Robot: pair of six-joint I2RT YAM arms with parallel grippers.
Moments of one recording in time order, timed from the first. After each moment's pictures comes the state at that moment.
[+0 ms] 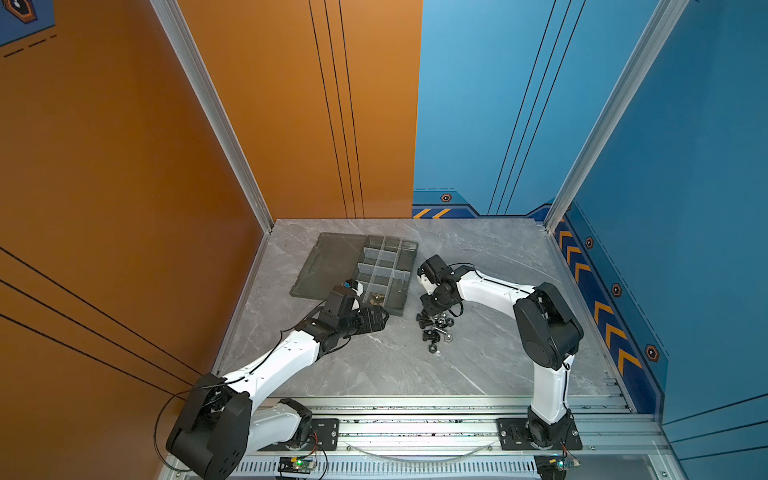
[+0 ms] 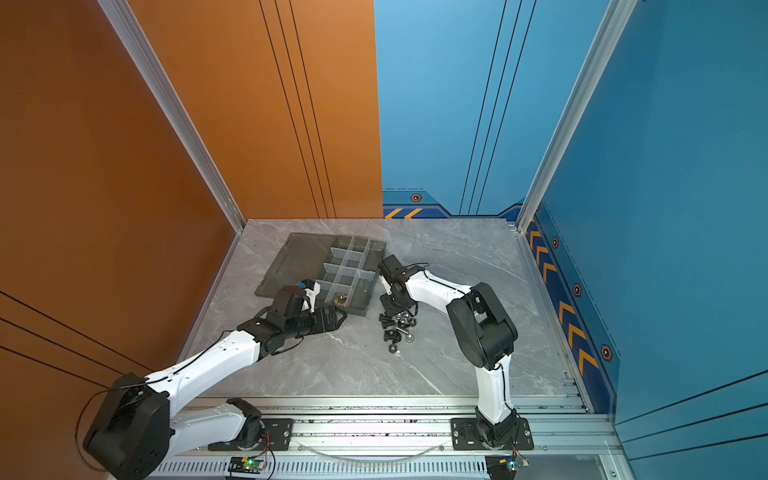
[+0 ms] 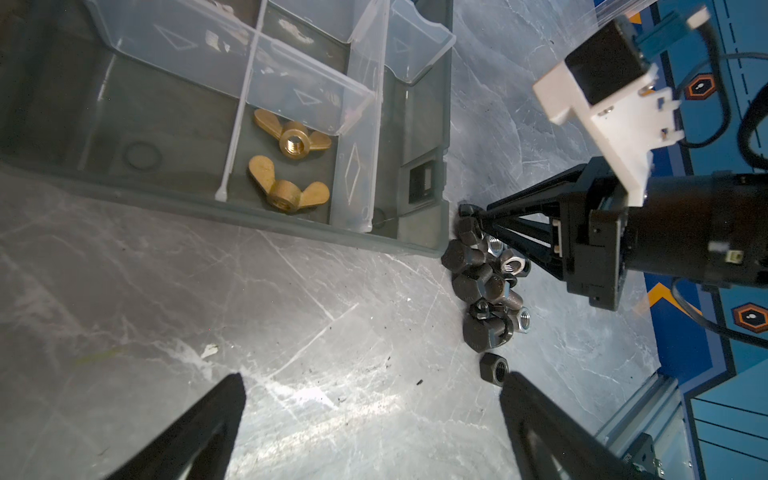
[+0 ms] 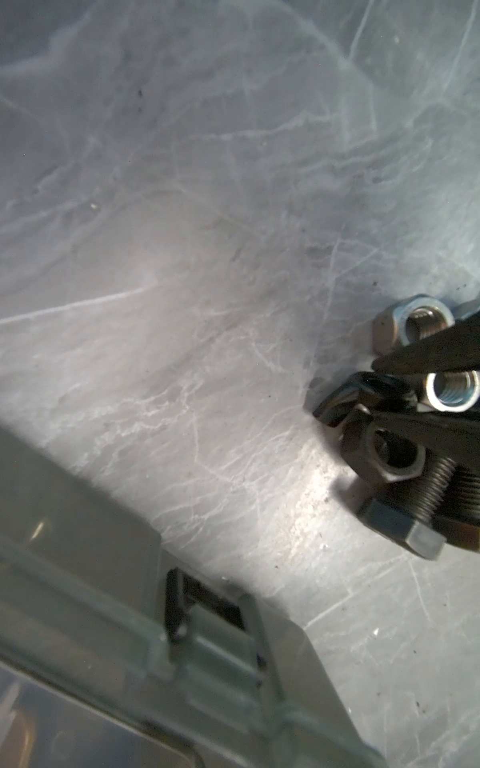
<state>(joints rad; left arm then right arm) -0.46 1.20 0.61 -0.18 0.21 -0.63 0.60 1.96 1.36 -0.65 -0.02 0.13</state>
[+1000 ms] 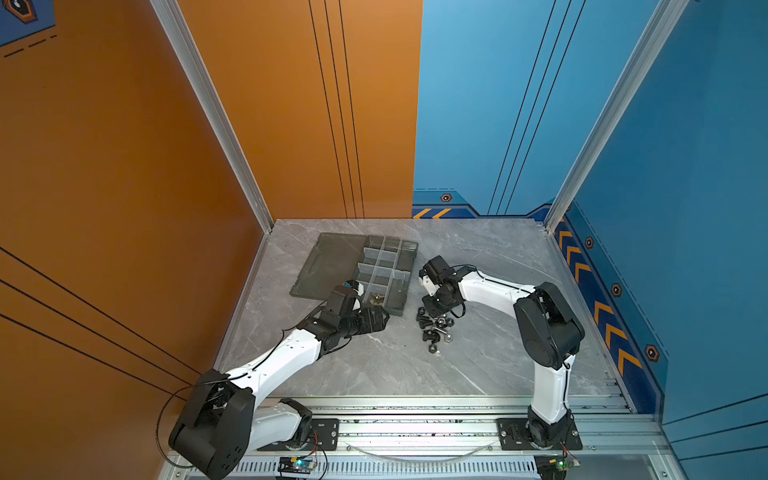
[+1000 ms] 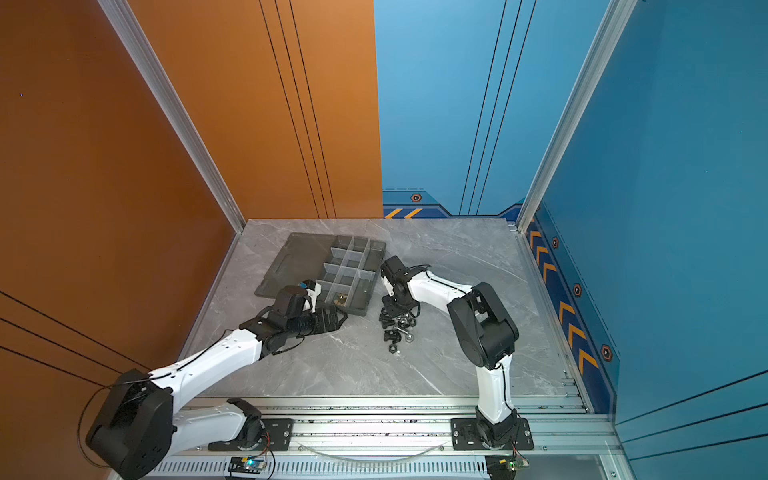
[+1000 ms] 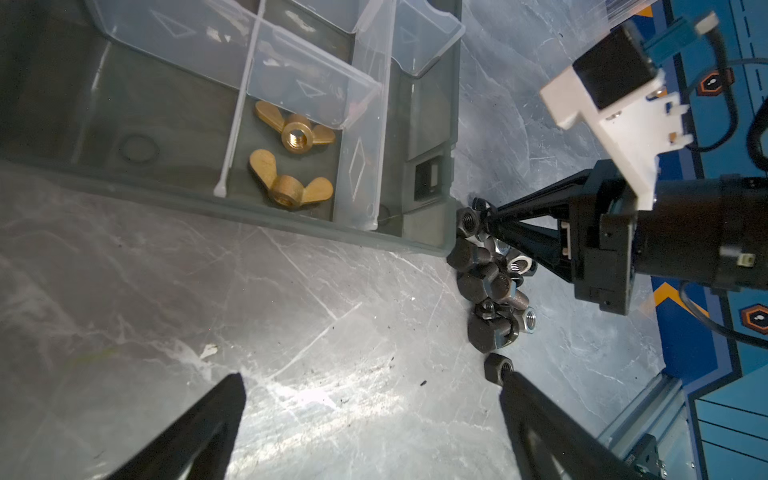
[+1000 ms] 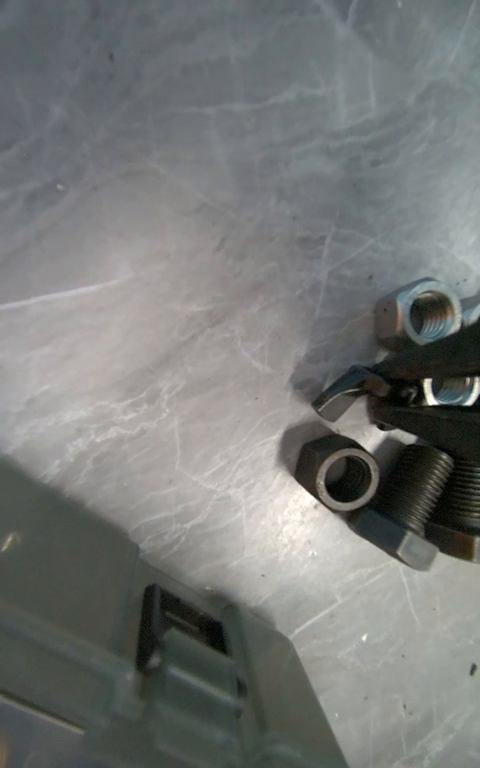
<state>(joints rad) -0.47 1.22 0.62 -0.18 0.21 -0.63 0.59 1.96 1.34 -0.65 -0.06 0.13</state>
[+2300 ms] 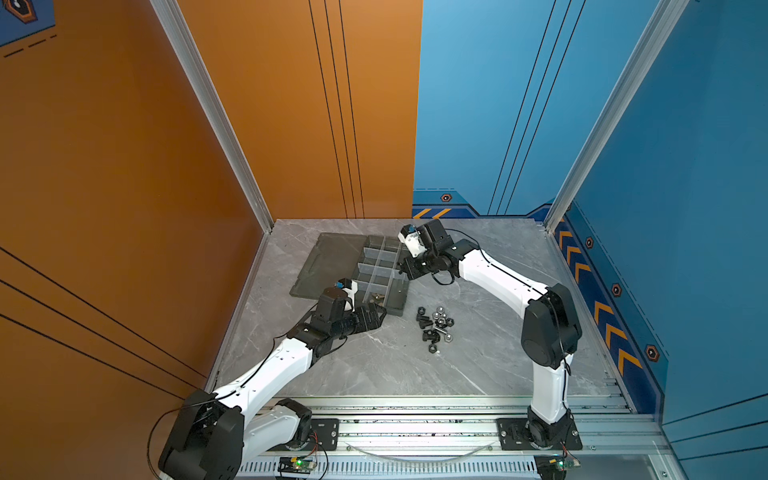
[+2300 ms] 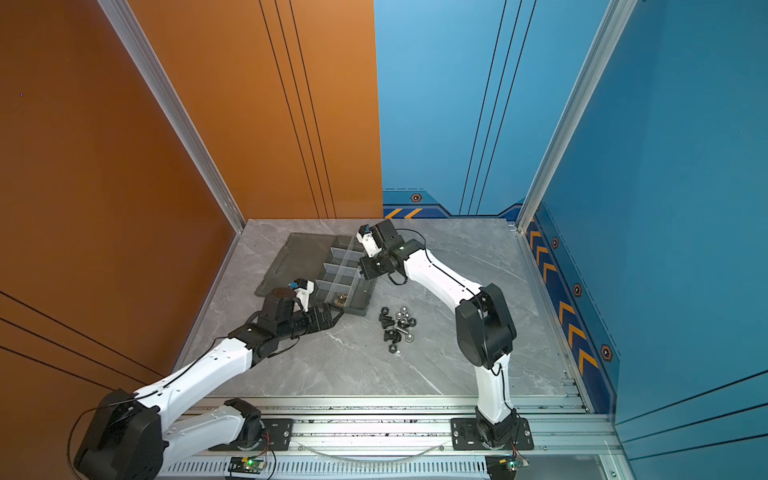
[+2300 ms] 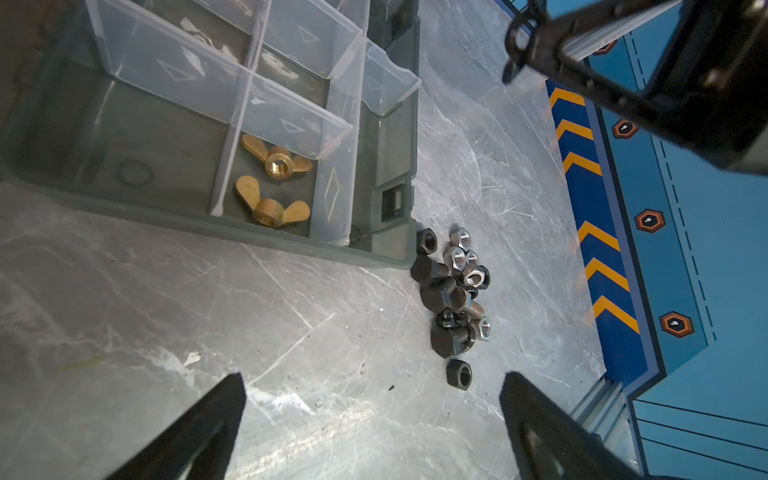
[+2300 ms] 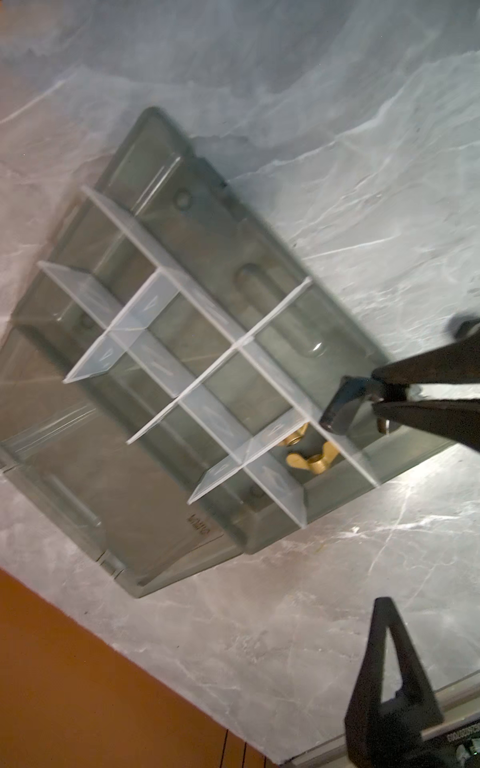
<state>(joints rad) -0.42 1.12 0.56 -0.10 0.28 -0.68 0.61 2.00 1.74 -0.58 -0.24 0.13</state>
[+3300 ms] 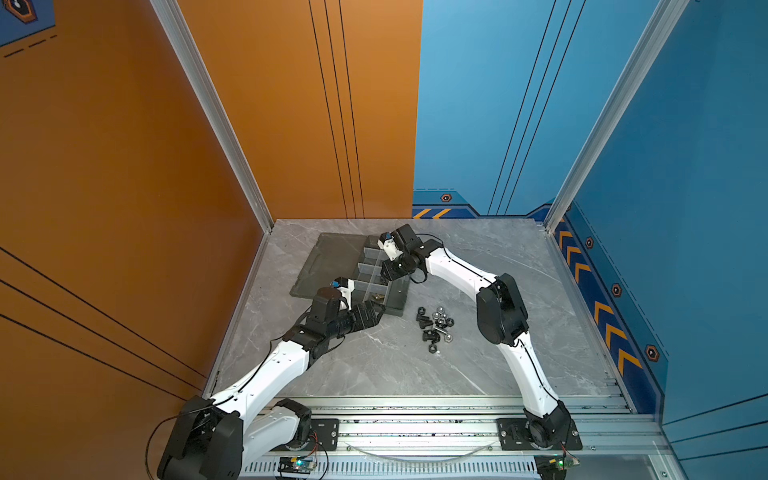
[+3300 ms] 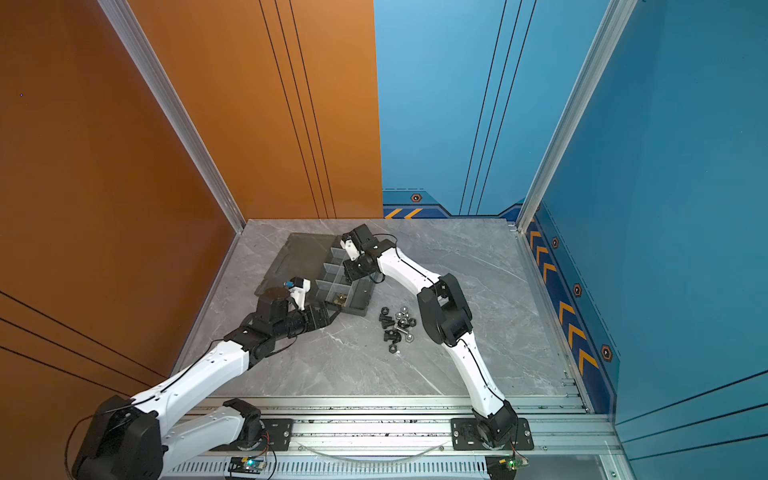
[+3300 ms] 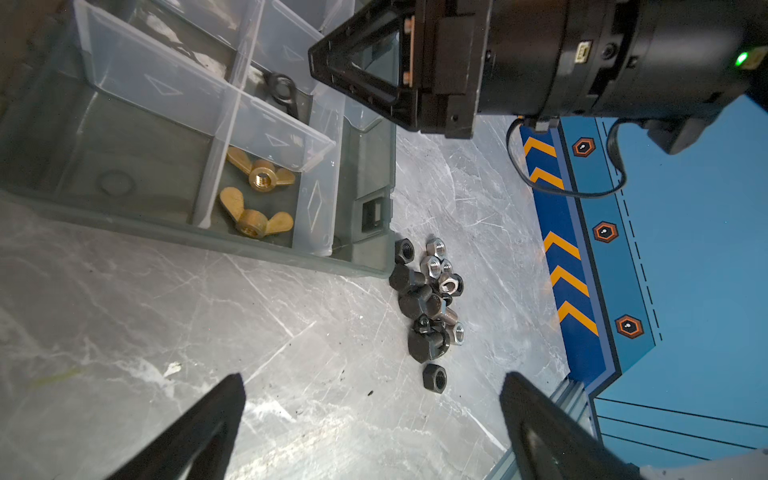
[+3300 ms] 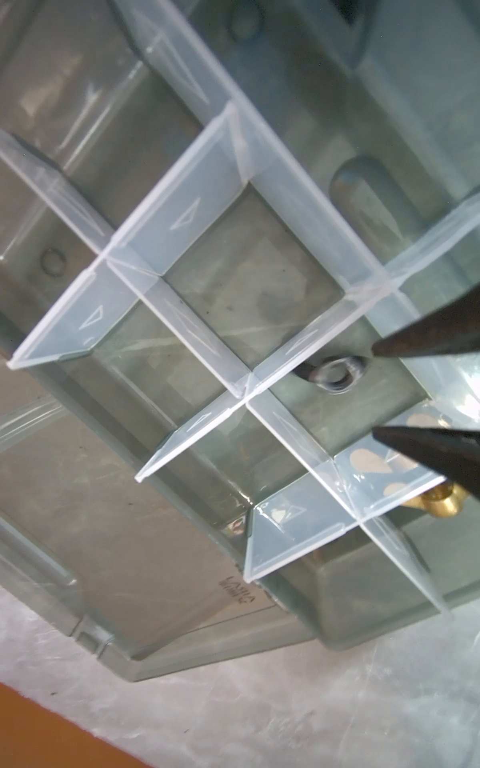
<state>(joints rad) -0.38 1.09 0.54 -0.05 0.34 -0.71 0.64 2.38 2.10 -0.66 -0.24 0.15</state>
